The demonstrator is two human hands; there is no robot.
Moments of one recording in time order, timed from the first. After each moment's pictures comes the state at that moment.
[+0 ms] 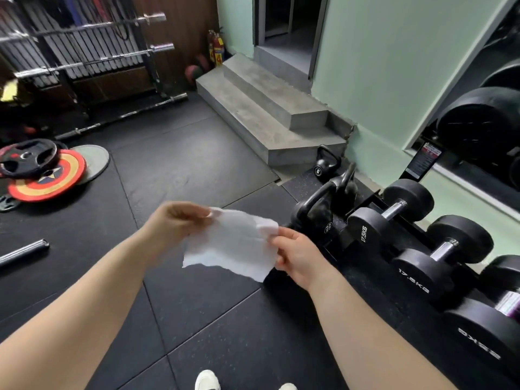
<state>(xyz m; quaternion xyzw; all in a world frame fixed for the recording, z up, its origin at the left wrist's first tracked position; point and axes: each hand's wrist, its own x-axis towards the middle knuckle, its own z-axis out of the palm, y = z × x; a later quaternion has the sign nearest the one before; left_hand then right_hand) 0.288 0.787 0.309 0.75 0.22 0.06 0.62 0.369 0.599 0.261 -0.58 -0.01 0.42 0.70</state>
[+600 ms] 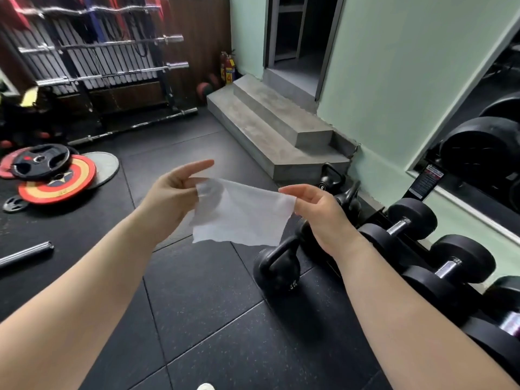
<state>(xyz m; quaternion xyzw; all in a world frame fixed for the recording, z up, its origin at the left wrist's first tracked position) 0.273 0.822 0.351 0.66 0.12 0.12 0.73 0.382 0.619 0.330 -0.66 -0.23 0.23 0.68</state>
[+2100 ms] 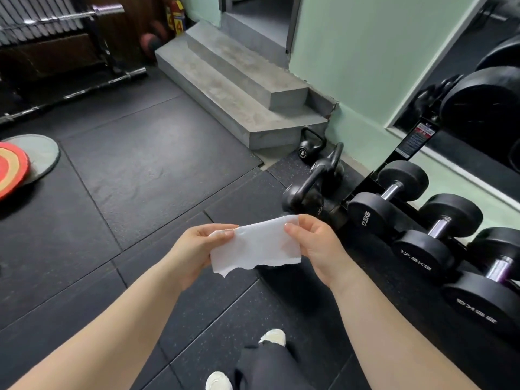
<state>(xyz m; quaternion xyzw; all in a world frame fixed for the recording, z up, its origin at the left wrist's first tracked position) 0.320 0.861 0.232 0.62 0.19 -0.12 0.75 0.388 0.670 0.242 -0.70 0.00 0.27 0.66</state>
